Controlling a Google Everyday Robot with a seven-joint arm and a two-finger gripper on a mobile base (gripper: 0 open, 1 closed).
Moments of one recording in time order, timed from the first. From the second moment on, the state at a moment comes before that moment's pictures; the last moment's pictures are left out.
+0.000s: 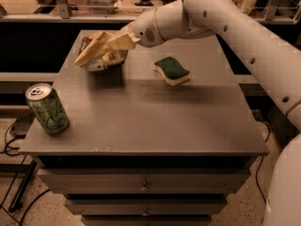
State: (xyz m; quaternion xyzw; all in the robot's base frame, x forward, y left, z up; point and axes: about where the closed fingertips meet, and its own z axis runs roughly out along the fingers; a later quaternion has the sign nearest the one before) arm 0.667 0.107 0.952 -0.53 0.64 0.34 0.44
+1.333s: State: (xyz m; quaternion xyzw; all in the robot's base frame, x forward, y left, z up) arm 0.561 0.115 0.906 -0.52 0.66 0.36 0.40
